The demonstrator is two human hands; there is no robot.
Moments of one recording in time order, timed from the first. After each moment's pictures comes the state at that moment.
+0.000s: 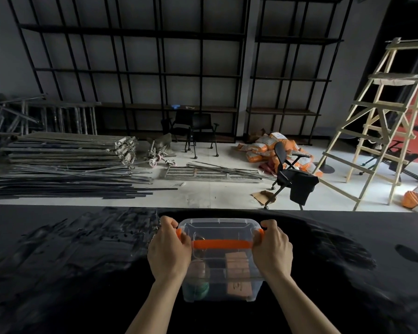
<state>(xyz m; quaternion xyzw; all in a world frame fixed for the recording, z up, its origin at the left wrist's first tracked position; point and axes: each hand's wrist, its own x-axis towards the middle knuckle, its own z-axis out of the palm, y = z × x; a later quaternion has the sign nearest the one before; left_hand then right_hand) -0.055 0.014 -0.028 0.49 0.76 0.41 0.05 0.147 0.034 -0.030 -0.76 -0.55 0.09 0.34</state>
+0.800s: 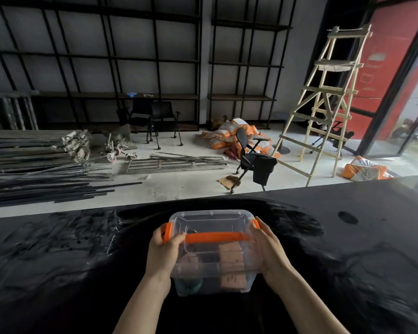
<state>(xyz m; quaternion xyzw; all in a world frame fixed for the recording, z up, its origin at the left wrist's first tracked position) -0.005 0.016 -0.040 0.38 0.58 0.51 0.51 0.231 0.017 -0.075 -0.55 -0.30 0.55 0.55</state>
